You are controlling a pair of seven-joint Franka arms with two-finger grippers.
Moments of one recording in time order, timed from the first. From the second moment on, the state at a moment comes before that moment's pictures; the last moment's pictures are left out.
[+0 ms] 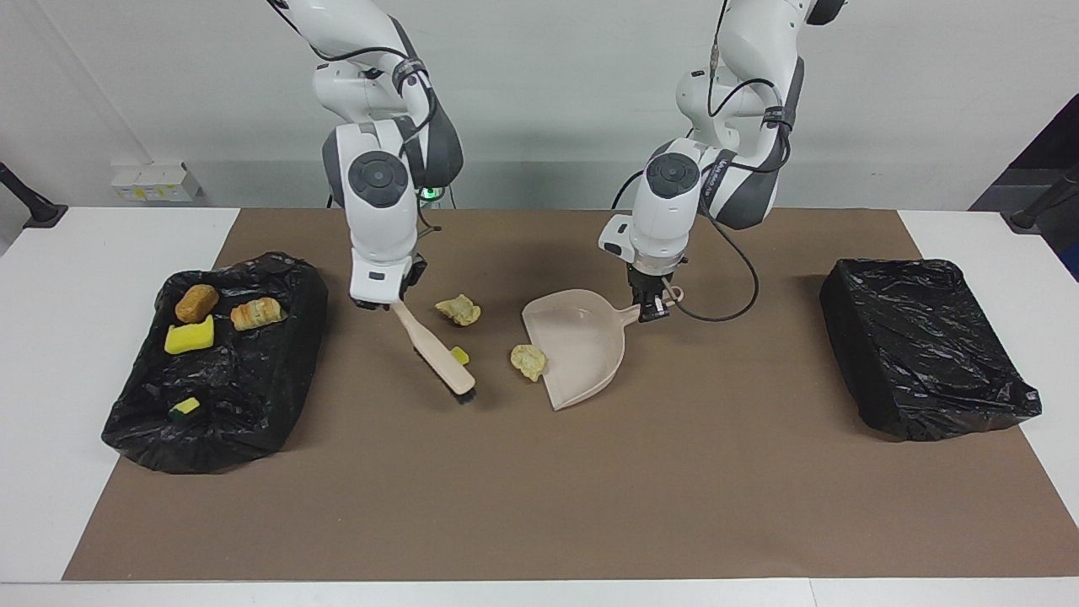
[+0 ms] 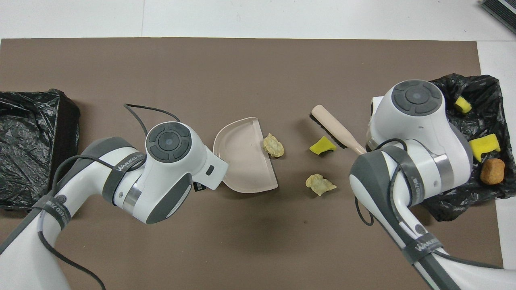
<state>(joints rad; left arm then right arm) 0.01 0.18 -0.57 -2.02 0.14 2.11 0.74 -0.04 0.14 0.28 -1.91 -0.19 1.79 -0.34</state>
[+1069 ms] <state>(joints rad) 0.01 0.16 -0.58 -2.03 0.12 2.11 0.74 0.12 -0.24 0.29 -2.48 0.15 1.97 0.52</state>
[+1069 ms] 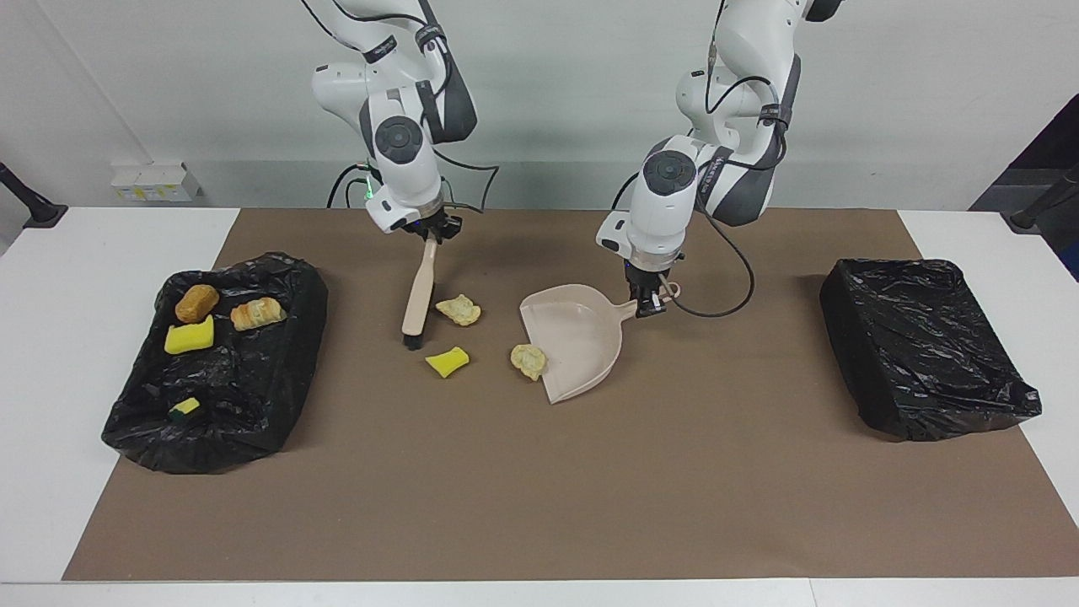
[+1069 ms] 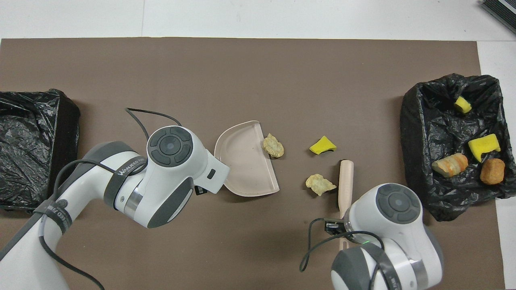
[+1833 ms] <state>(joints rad) 0.01 0.16 -0.58 -2.03 0.12 2.11 0.73 0.25 0.11 0.29 -2.13 0.16 2.07 0.55</state>
